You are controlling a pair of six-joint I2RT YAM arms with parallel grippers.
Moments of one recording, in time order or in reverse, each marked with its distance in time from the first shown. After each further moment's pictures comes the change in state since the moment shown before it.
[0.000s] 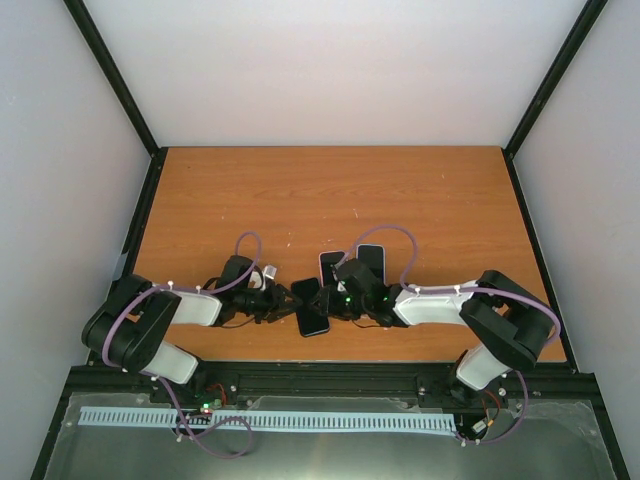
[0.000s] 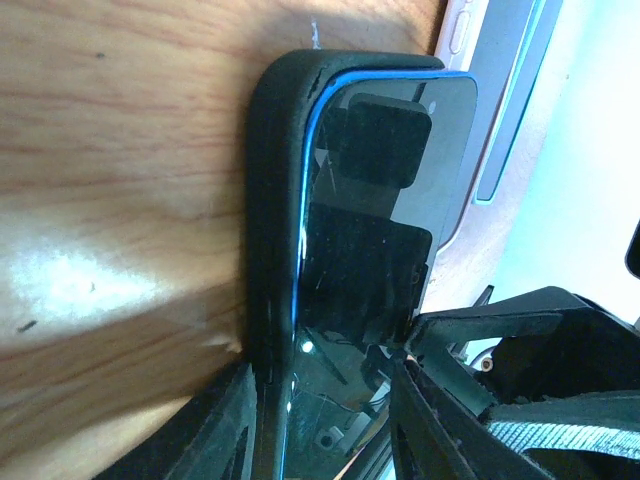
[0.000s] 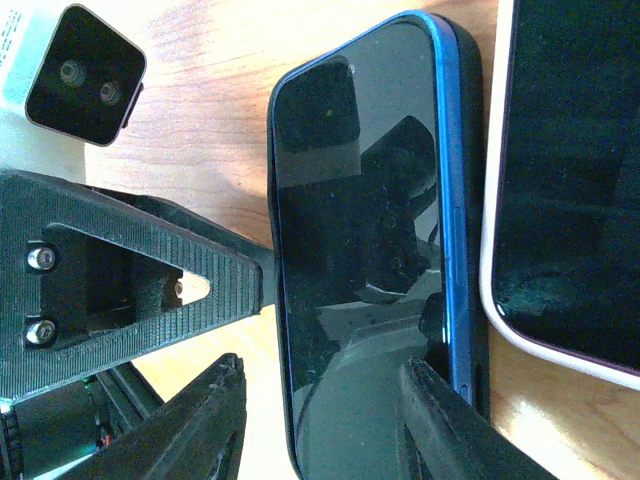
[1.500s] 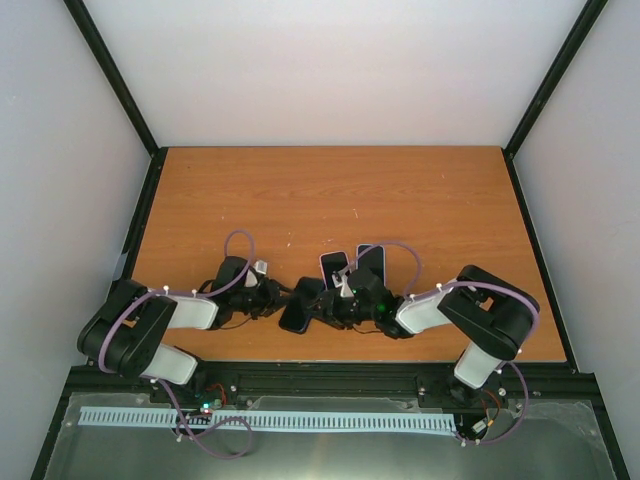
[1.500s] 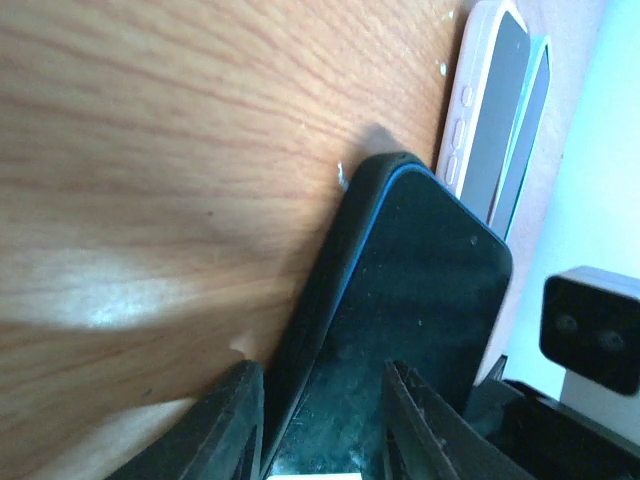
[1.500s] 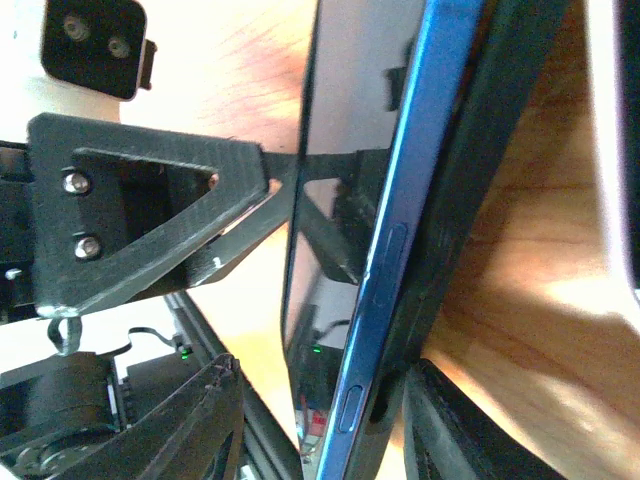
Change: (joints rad) left arm 0.014 -0.037 -0.035 0.064 -0.125 -0.028; right arm -0.017 0.092 -0.150 0.447 -0.181 0.224
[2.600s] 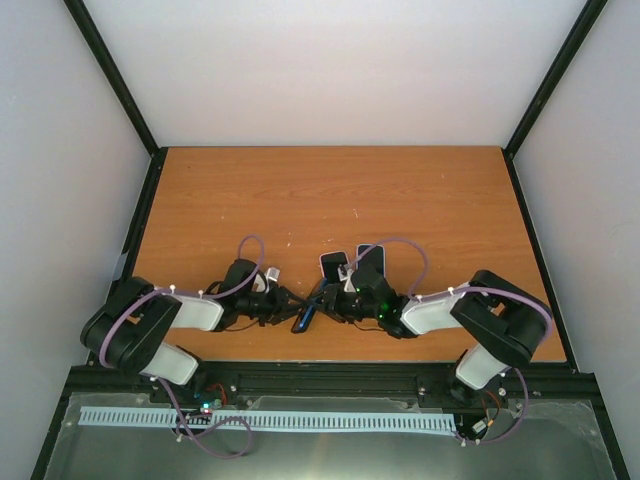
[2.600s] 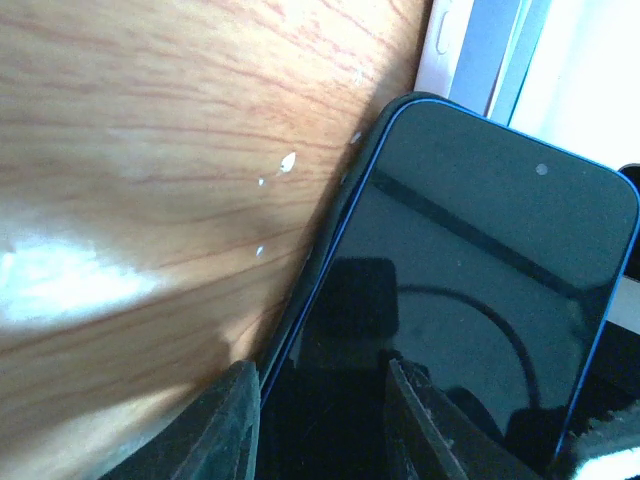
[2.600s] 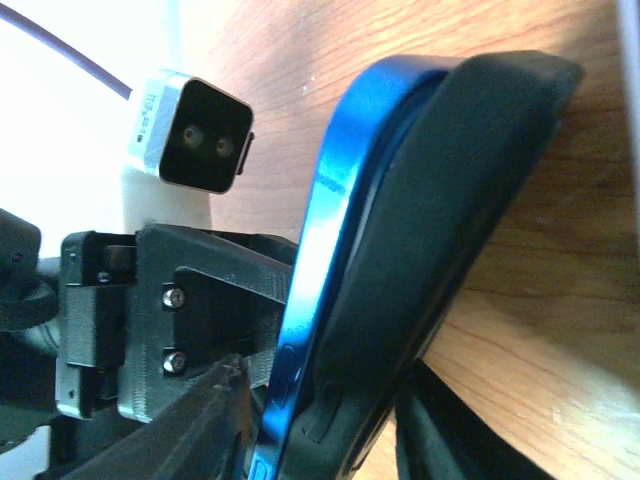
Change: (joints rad) left arm -0.068 0.011 0.001 0.010 0.081 -0.053; right arm -0.008 -0.053 -0.010 0.025 0.083 0.020
